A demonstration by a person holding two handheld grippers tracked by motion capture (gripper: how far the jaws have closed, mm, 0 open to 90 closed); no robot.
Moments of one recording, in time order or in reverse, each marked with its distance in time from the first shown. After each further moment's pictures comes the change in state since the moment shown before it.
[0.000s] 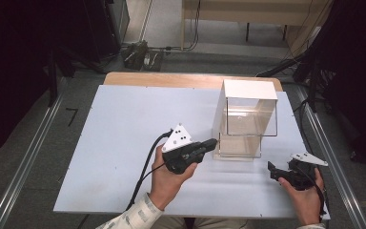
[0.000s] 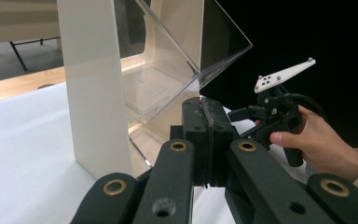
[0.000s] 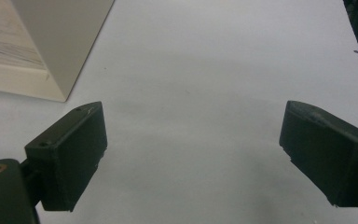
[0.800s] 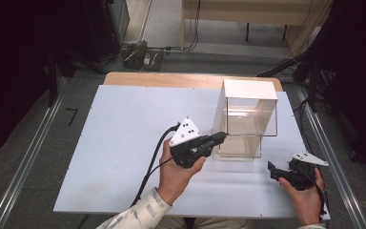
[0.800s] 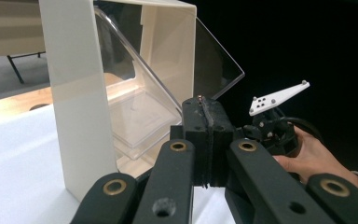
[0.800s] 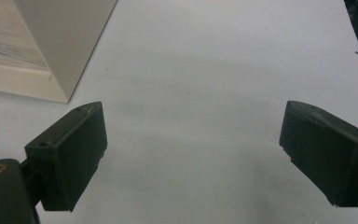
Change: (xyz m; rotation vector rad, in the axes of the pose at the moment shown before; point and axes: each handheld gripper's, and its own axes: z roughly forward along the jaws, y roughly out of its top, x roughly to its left) left arm -0.006 0.018 0.014 -0.041 -0.010 0.008; right arm 0.000 0.000 0.000 -0.004 0.009 0.005
